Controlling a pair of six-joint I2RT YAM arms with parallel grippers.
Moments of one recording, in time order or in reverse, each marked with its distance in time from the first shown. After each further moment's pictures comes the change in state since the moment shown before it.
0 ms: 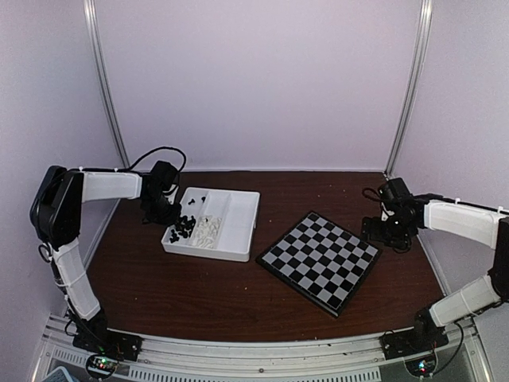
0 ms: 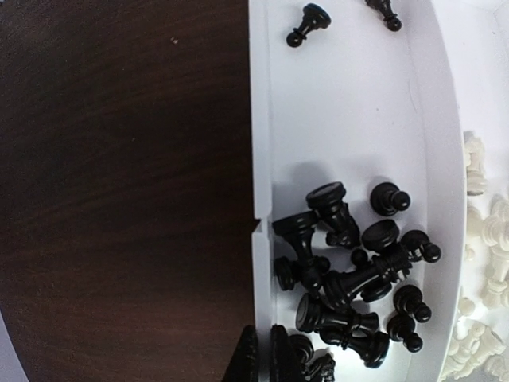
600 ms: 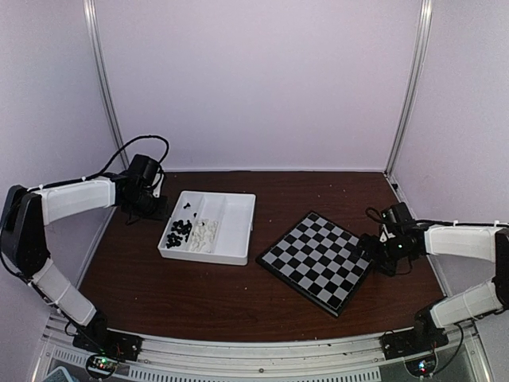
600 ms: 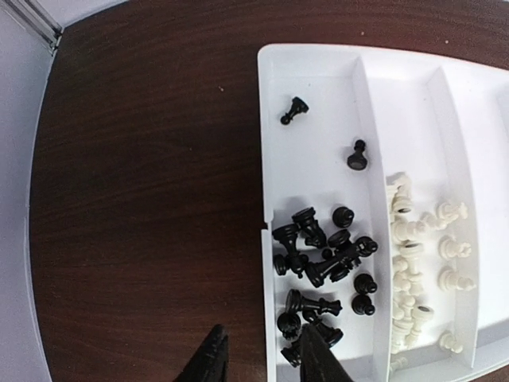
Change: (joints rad) left arm 0.000 -0.314 -0.199 0.071 -0.011 -0.038; right arm -0.006 -0.104 -0.300 0.216 -0.258 0.272
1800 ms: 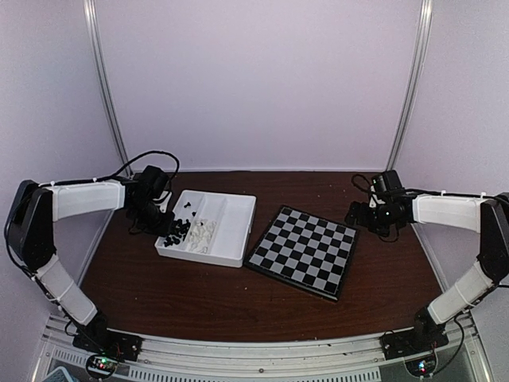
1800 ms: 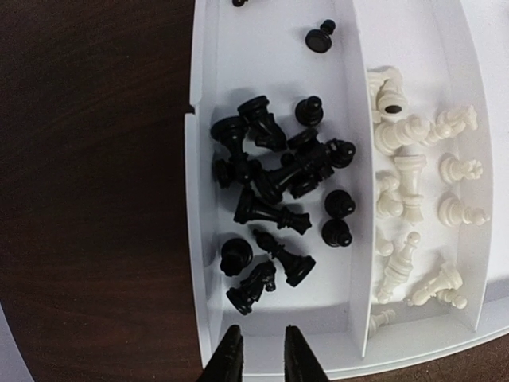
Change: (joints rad) left arm -0.048 0.040 -0.014 -0.138 0.066 -0.032; right arm -0.006 0.220 0.325 0.064 0.121 -0.240
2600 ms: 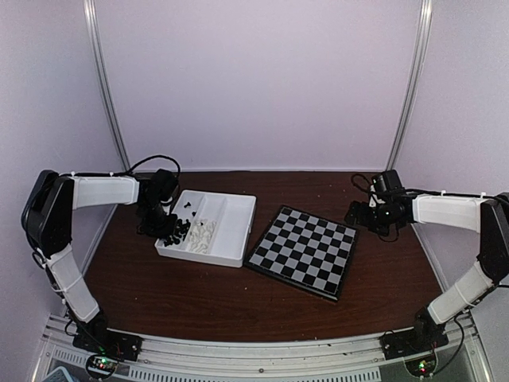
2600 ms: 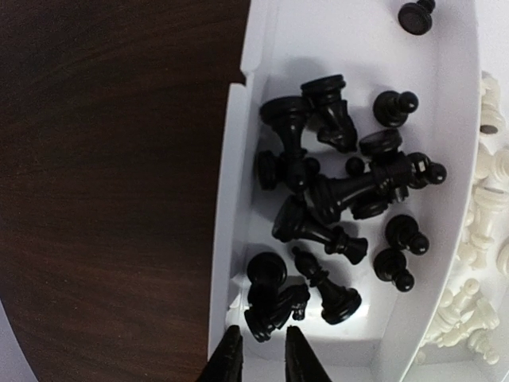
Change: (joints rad) left arm 0.000 0.159 0.103 -0.095 -0.082 -0.128; right arm 0.000 0.000 0.000 0.010 0.002 -0.007
